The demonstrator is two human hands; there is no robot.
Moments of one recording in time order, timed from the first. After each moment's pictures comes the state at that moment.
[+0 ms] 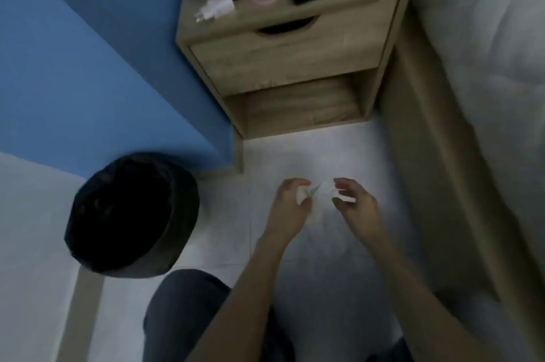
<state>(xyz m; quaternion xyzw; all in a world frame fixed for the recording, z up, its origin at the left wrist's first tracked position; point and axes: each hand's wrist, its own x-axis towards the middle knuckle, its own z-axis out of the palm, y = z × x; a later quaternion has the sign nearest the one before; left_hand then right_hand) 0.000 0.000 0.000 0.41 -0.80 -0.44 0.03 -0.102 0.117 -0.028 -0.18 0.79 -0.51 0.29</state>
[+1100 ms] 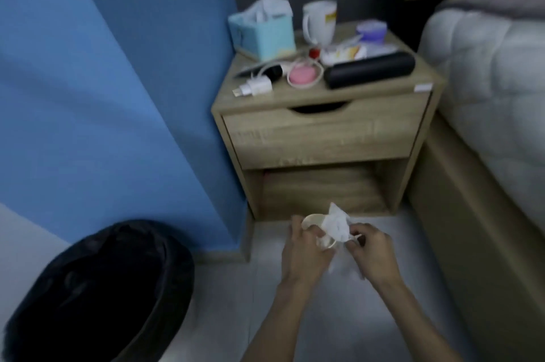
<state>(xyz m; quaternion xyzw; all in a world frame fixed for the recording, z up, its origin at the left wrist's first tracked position) -0.060 -0.074 -0.034 0.38 -0.87 -0.29 0.12 -0.164 0.015 -0.053 -0.31 0.84 -0.44 0.11</state>
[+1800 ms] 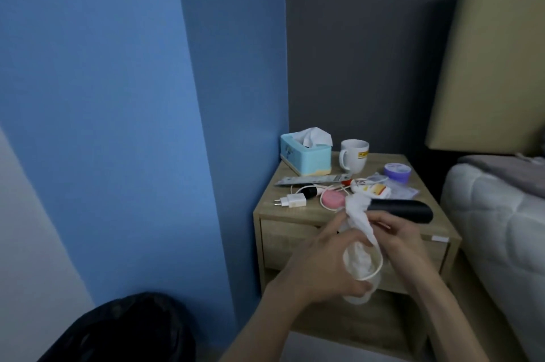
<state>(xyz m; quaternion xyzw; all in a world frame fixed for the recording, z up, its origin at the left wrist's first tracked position) -0.076 -0.103 0.221 0.19 -0.94 -0.22 0.17 -0.224 -0.042 0.205 -0.38 0.61 -0.66 0.23</state>
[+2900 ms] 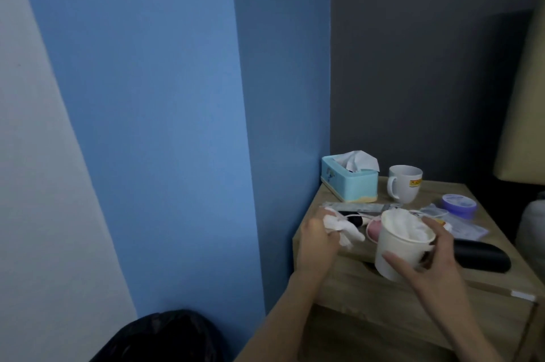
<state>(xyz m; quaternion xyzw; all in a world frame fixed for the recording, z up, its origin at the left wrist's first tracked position) -0.087 -0.201 0.214 0.38 -0.75 -0.33 0.42 -0.215 -0.082 0.200 -0.41 0.69 -0.59 0.08</state>
